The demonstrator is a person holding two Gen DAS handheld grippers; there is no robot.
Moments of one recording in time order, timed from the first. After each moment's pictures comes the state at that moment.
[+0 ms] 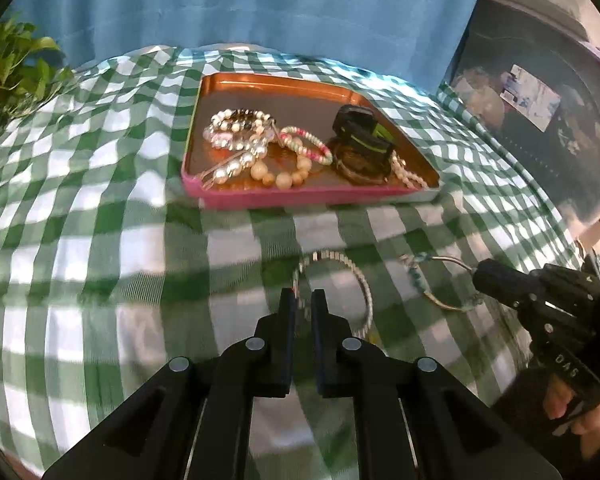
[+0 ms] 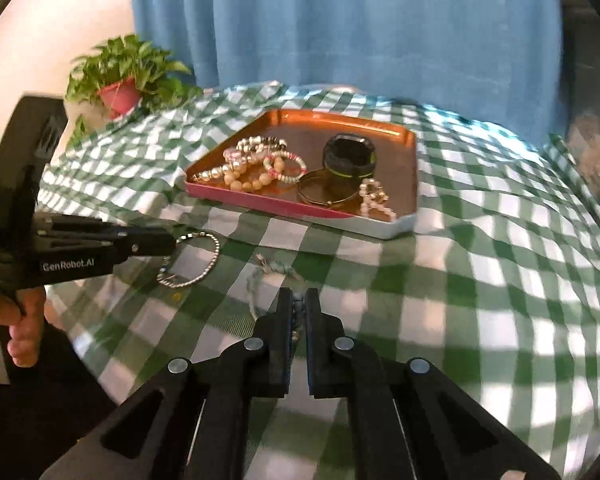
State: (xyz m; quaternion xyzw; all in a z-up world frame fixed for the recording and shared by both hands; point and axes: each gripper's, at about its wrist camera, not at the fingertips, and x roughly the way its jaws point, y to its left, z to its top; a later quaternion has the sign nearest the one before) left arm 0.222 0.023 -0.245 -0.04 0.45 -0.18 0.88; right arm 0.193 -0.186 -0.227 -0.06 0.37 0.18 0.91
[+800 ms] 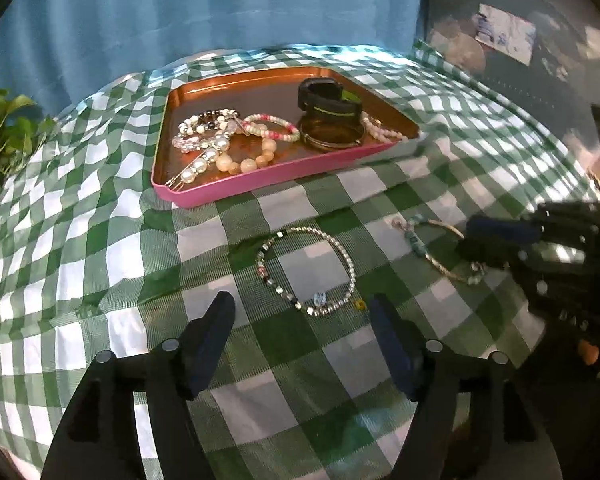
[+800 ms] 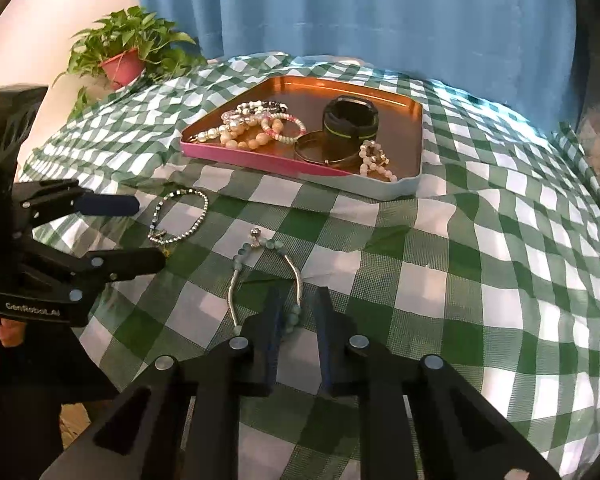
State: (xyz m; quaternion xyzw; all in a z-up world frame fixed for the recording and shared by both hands) left arm 0.214 -0.009 -0.248 0.06 0.44 -0.19 0.88; right arm 0.202 -0.188 -0.247 -0.09 0.41 0.18 0.89
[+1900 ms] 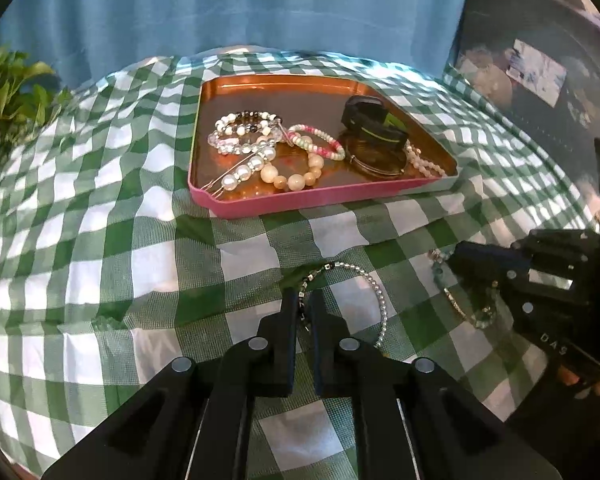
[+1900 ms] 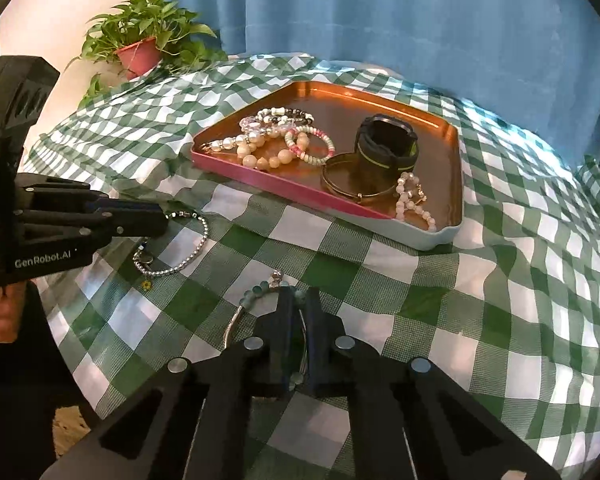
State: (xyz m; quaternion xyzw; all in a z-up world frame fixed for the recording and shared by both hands) left arm 0.237 0.015 -0.247 0.02 0.44 -0.17 0.88; right arm 0.231 -0.163 -0.247 -0.12 0.40 0.21 0.88
